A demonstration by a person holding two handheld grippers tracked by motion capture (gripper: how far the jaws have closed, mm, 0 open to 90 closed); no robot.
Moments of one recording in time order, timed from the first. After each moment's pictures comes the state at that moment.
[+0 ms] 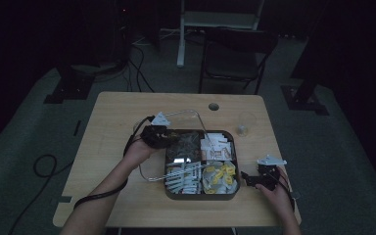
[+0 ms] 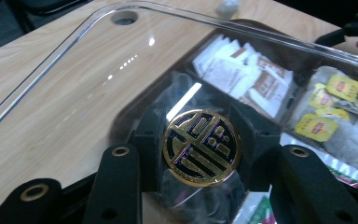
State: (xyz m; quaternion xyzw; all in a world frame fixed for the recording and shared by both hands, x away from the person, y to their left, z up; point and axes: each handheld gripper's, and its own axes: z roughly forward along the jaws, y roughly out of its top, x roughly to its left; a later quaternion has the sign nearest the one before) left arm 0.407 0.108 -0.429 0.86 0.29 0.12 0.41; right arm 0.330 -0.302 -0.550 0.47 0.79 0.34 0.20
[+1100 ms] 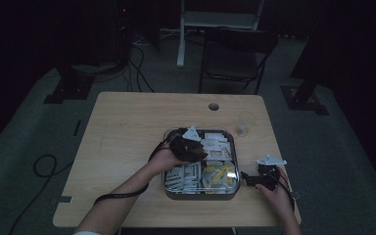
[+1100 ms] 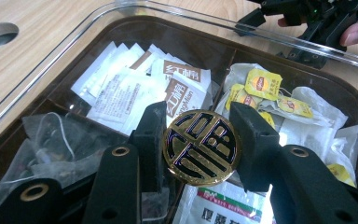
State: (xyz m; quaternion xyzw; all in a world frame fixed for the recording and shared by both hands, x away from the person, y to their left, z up) left arm 0.390 0.025 -0.451 0.90 0.18 0.06 0.40; right arm 0.330 -0.302 -0.550 0.47 0.79 0.34 0.20
